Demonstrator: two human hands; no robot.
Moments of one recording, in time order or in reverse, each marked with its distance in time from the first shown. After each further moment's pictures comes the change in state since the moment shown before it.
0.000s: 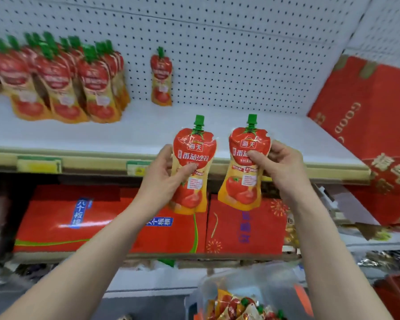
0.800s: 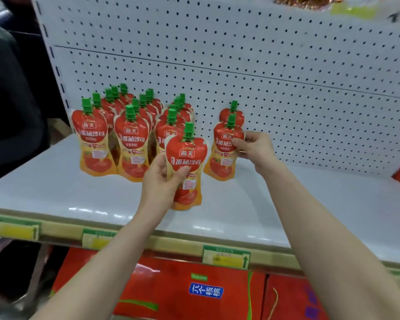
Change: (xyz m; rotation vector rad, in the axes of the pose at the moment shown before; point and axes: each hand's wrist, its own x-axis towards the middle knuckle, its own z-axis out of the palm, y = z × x) left_hand 0.147 -0.026 -0.184 -0.122 0.318 0.052; right_hand 0.256 -0.020 0.243 -0.091 -0.108 0.054
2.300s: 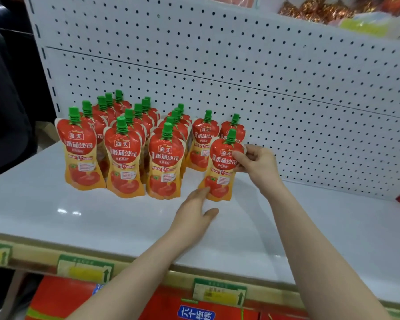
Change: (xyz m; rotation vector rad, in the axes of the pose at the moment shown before) left_hand 0.023 -0.062 0.063 0.569 -0.323 -0.077; right_hand 0.011 0.004 -0.007 -0.102 -0.027 -0.156
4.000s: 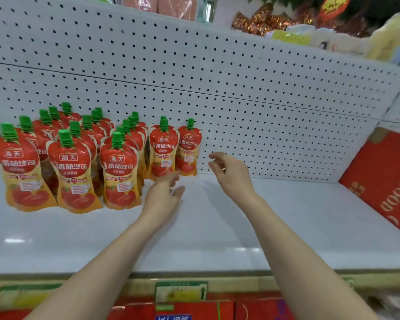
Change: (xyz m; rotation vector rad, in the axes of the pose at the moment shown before) left_hand 0.038 0.032 0.003 0.035 0.098 0.052; right_hand -0.032 0.009 -0.039 -0.562 0.108 -0.082
